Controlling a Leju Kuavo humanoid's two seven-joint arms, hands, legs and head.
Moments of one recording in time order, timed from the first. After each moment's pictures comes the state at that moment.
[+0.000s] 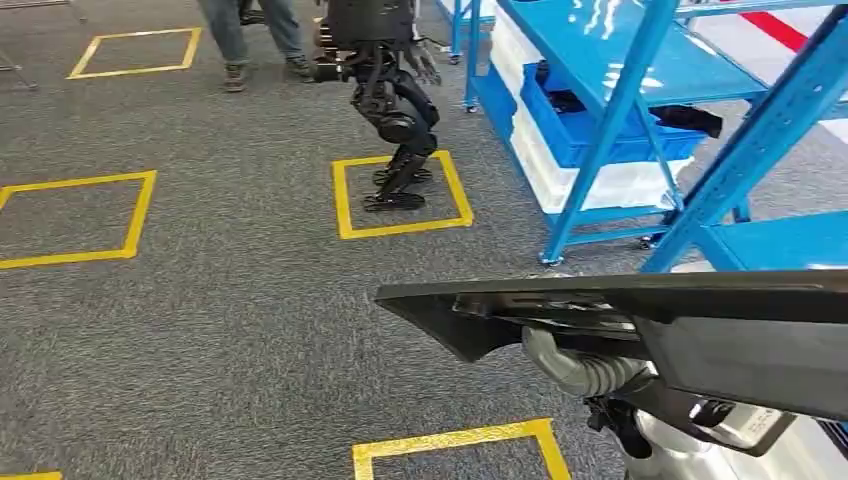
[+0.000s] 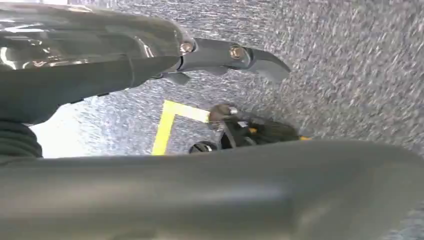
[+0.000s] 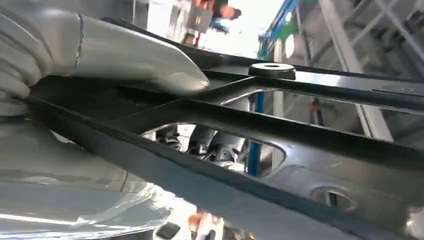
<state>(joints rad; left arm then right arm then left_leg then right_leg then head) -0.07 -0.12 1.30 -0.23 -0.95 -0.06 -0.17 -0.03 -0.10 0.25 -1.96 0.01 0.37 -0.57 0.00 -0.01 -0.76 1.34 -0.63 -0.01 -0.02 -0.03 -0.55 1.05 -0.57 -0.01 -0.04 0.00</state>
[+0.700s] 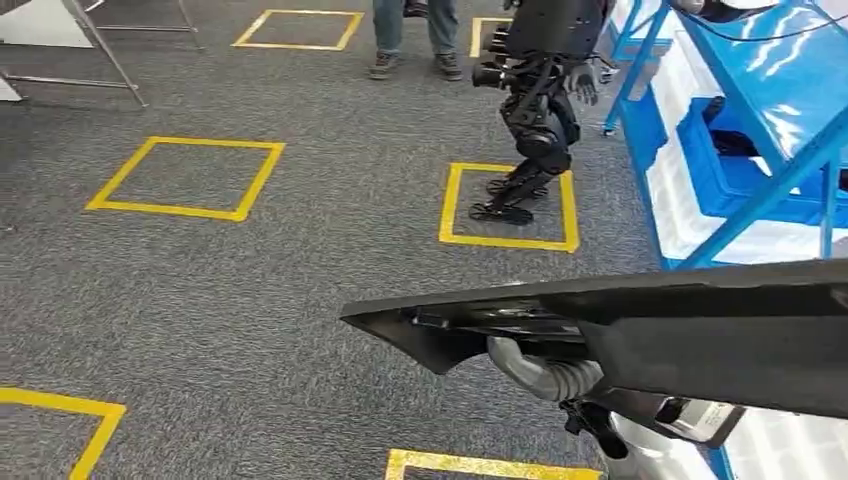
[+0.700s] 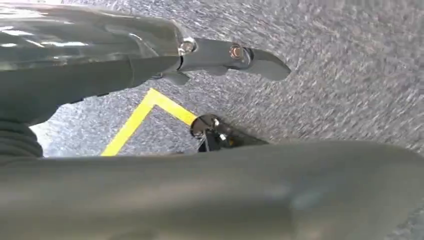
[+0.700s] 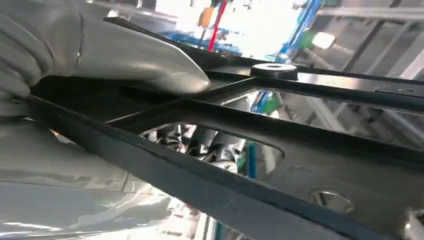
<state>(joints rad) -0.08 -0.10 1.34 -0.24 -0.92 -0.05 -0.22 -0.05 -0.09 0.30 -1.90 0.03 0.38 -0.57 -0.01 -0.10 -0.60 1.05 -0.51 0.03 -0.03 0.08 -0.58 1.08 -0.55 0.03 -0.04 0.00</state>
